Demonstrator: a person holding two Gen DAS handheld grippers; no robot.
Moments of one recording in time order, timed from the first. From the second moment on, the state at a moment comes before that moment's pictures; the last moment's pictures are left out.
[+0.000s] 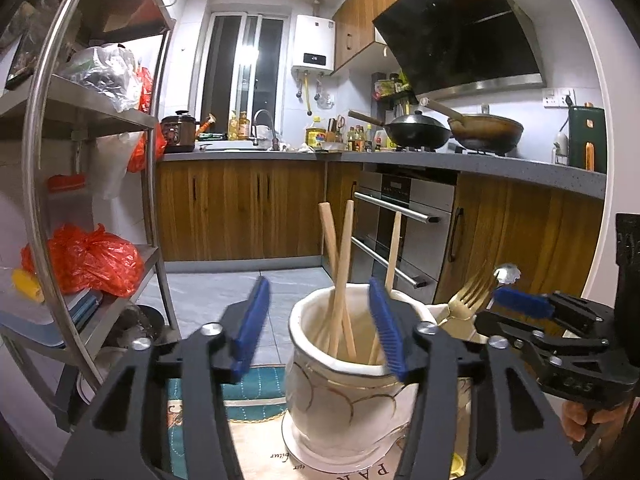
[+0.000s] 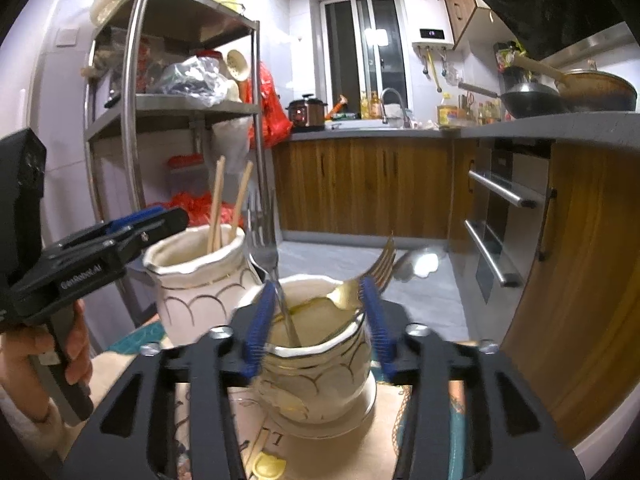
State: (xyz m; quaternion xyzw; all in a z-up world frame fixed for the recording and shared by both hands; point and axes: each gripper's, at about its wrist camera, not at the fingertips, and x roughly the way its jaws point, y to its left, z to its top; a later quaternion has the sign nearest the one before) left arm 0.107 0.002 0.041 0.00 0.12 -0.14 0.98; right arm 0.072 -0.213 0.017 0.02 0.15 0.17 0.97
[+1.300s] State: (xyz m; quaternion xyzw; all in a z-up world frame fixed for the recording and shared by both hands) left arm 0.029 0.010 -0.022 0.00 0.24 -0.13 0.96; right arm 0.005 -0.229 -0.040 -0.04 0.30 0.12 0.94
